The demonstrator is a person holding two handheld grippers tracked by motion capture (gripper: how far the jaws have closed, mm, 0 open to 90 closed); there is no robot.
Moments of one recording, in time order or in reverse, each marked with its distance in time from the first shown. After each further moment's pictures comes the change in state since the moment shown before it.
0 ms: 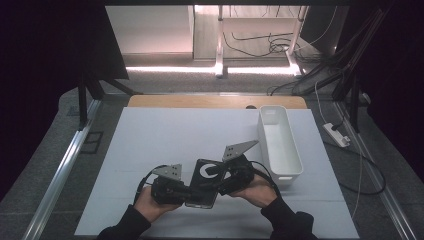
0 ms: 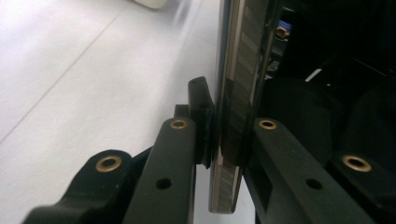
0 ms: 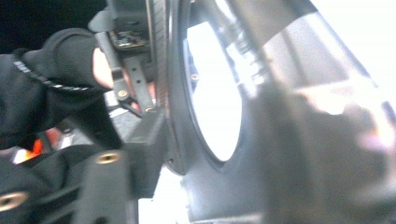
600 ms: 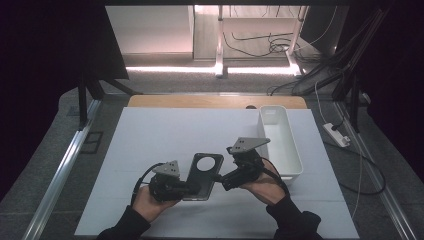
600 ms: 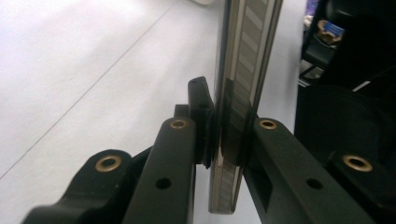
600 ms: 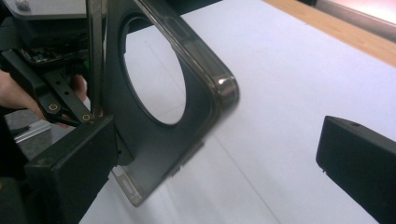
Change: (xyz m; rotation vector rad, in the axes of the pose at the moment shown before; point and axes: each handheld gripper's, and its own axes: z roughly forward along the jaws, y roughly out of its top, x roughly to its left) left arm 0.001 0.000 -0.005 0.018 0.180 -0.081; right arm -0.002 0.006 -0.024 -0.048 -0.332 -0.007
